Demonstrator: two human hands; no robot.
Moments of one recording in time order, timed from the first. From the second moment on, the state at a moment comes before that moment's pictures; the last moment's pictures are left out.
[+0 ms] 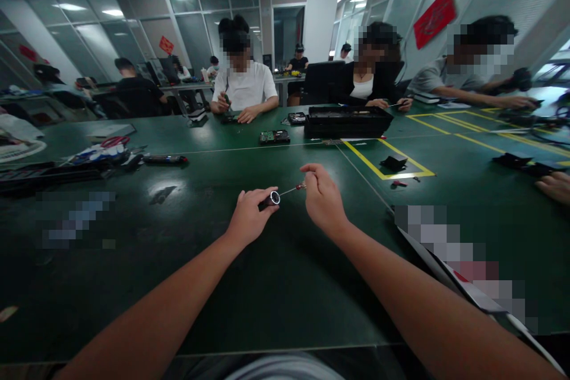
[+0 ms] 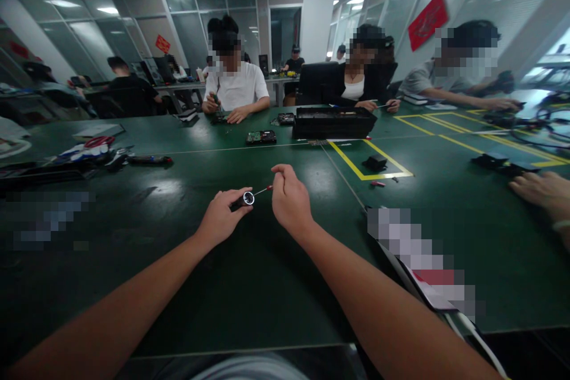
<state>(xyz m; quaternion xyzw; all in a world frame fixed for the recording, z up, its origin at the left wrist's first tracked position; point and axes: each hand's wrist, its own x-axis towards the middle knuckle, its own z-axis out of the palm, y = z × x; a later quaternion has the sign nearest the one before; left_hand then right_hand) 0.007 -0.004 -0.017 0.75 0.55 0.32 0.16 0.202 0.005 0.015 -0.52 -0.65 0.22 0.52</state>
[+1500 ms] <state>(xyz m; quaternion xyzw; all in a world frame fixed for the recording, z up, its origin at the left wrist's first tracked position) 0.011 0.000 -0.011 0.76 0.54 0.33 0.15 0.196 0.012 0.008 -0.51 -0.53 0.32 0.60</state>
